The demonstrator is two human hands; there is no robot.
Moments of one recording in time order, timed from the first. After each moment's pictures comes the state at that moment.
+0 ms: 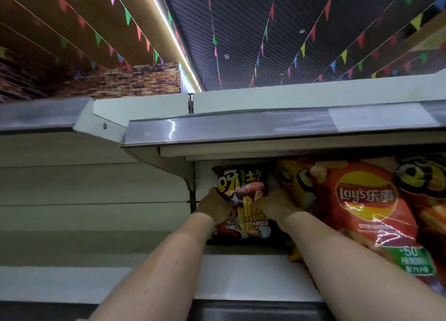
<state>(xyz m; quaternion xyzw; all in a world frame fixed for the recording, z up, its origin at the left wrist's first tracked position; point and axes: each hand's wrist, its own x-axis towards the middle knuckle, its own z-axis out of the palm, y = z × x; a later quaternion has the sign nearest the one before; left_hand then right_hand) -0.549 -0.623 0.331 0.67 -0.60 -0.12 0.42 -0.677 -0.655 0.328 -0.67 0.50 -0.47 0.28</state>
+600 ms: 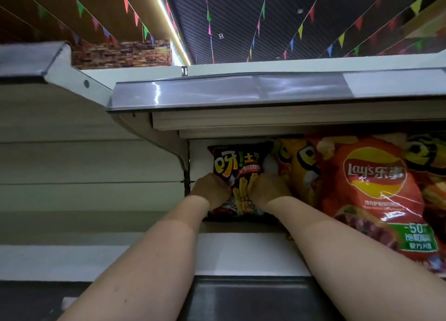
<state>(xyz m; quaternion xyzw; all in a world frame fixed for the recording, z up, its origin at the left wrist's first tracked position) -0.549 -0.618 0.325 0.68 -0.63 -0.07 0.37 -0.668 -0.644 0.317 -0.74 0.58 -0.33 0.04</state>
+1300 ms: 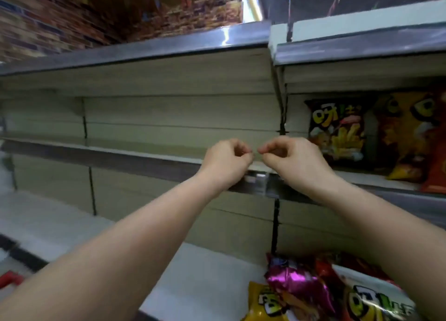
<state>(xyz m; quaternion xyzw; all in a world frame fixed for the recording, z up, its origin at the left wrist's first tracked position) -0.461 -0.408 0.282 0.67 -0.55 0.00 0.50 -0.584 -0.453 0.288 -0.85 0.31 -0.42 0.13</state>
